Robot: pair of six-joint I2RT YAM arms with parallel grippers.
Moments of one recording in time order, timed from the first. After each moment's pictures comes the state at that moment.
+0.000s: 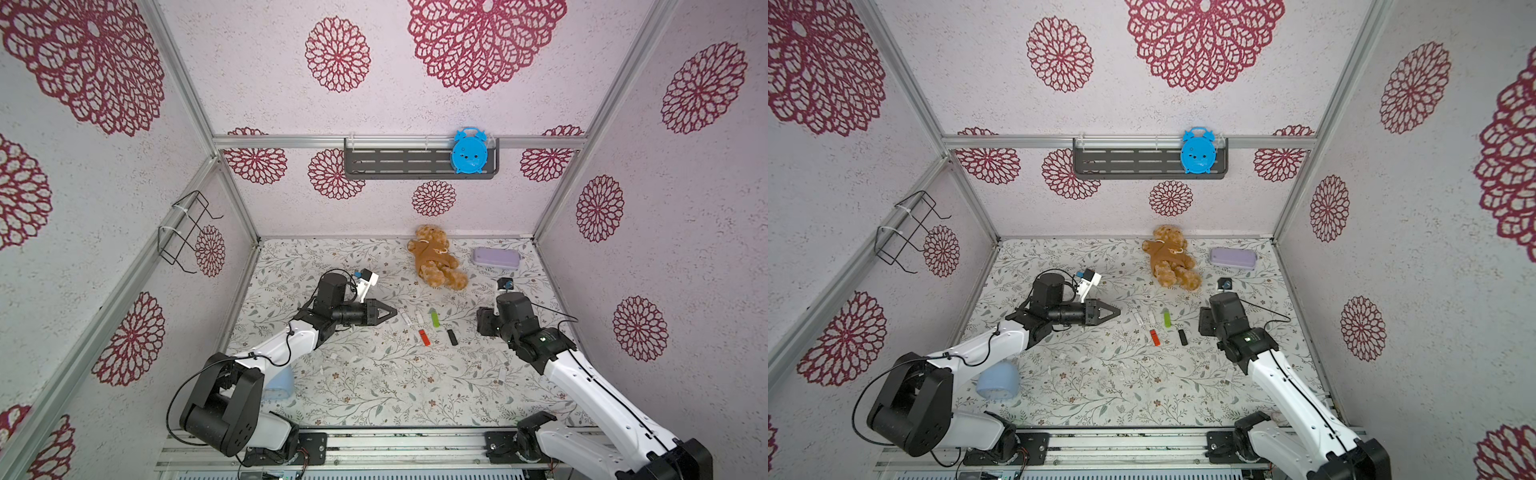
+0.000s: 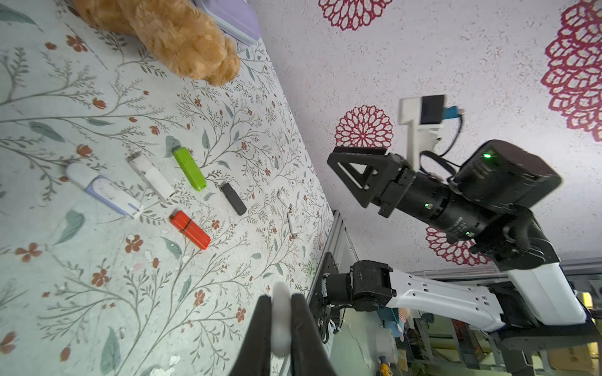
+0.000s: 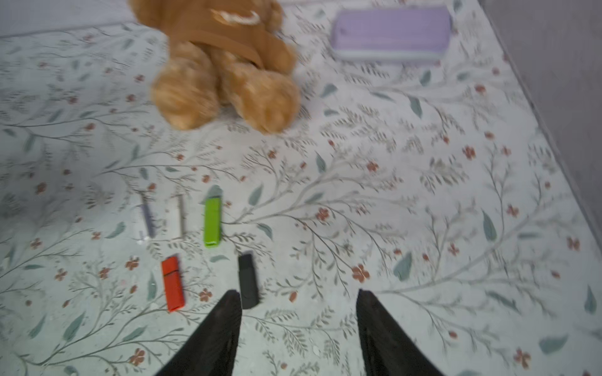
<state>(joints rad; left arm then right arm) -0.43 1.41 0.81 0.11 0.80 -0.62 0.34 0.99 0.72 -0.59 0.22 0.44</state>
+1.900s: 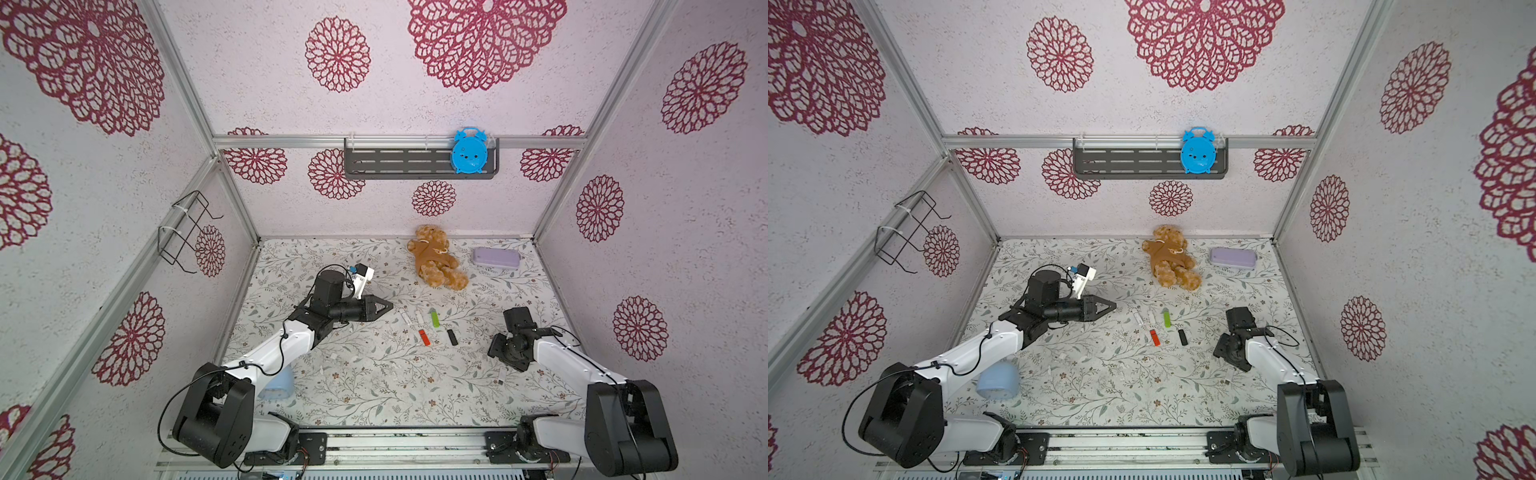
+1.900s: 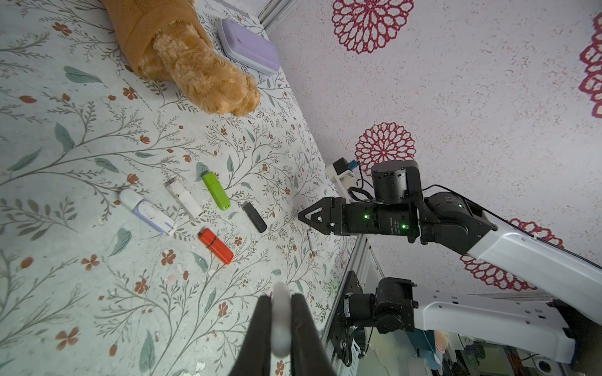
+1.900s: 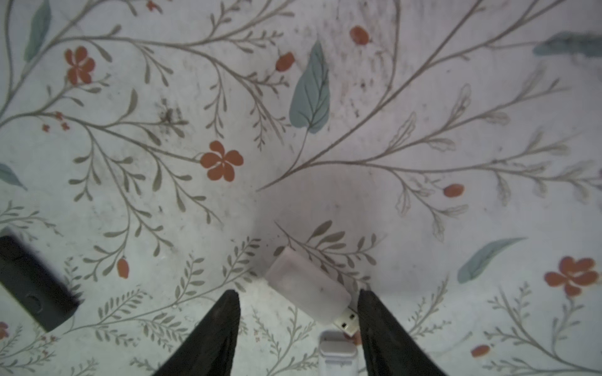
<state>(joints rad) -0.43 1.38 0.84 0.04 0.72 -0.57 0.13 1.24 0.59 -0.61 0.06 0.59</state>
